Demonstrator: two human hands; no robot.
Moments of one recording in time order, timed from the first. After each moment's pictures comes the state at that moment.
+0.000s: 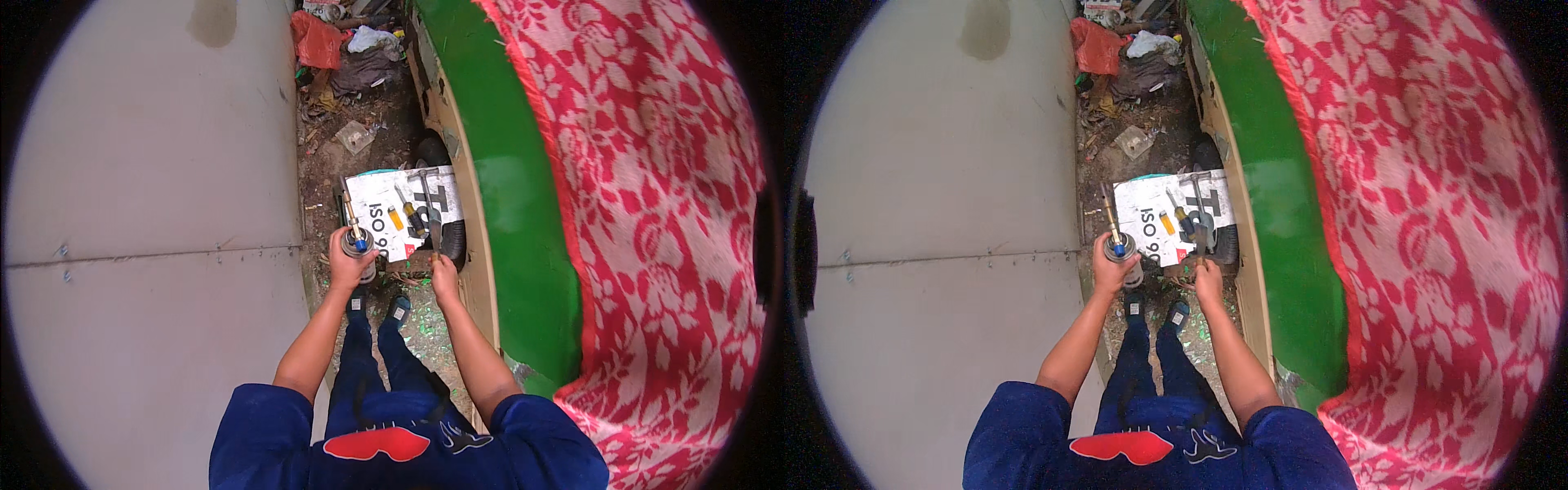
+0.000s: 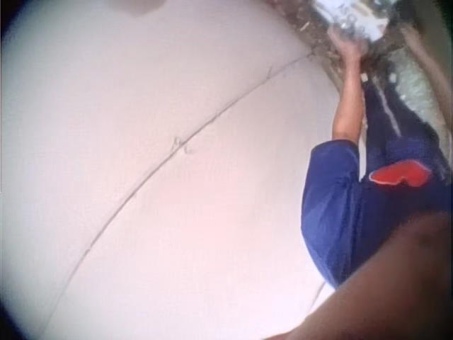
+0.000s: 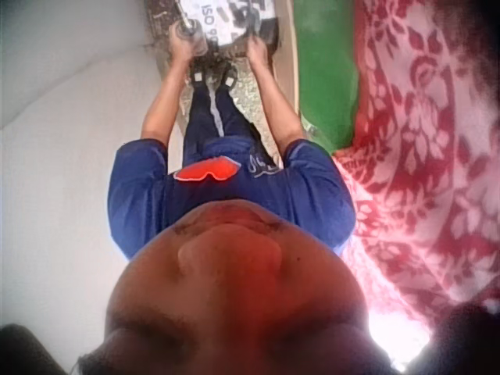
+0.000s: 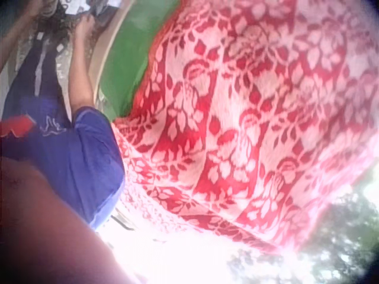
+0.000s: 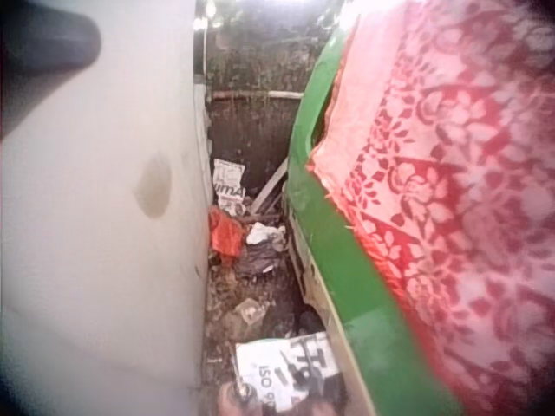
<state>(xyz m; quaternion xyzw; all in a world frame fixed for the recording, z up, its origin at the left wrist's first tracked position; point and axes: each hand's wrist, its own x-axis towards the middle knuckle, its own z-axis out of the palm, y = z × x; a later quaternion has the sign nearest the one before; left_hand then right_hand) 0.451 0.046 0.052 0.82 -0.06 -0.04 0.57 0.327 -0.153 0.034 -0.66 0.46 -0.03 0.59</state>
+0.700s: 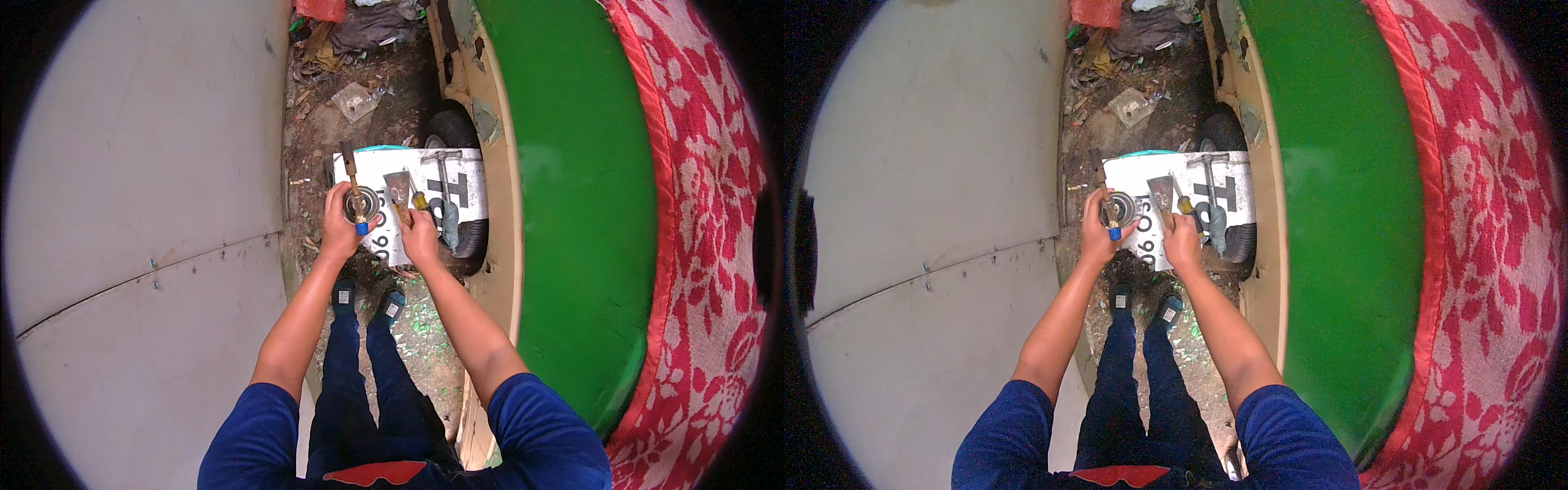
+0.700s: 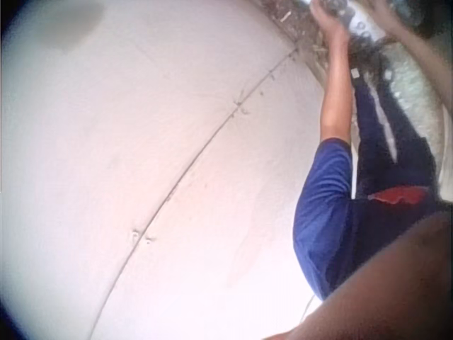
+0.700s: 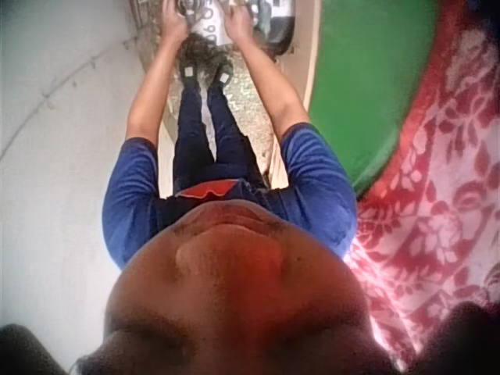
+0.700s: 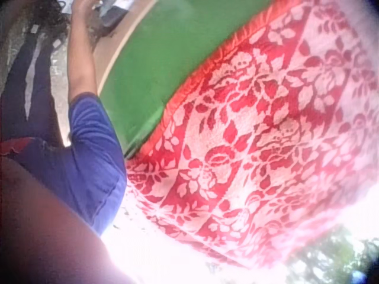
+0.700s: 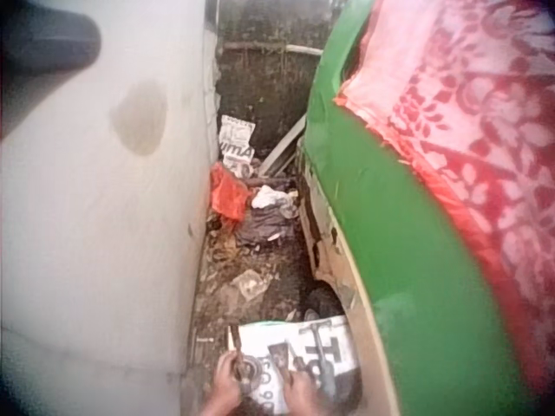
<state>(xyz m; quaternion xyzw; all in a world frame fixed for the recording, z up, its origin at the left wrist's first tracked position) 0.534 0.012 -0.051 0.83 -0.14 -0.01 0.53 0.447 -0.153 -0.101 -0.89 0.27 0.00 0.37</state>
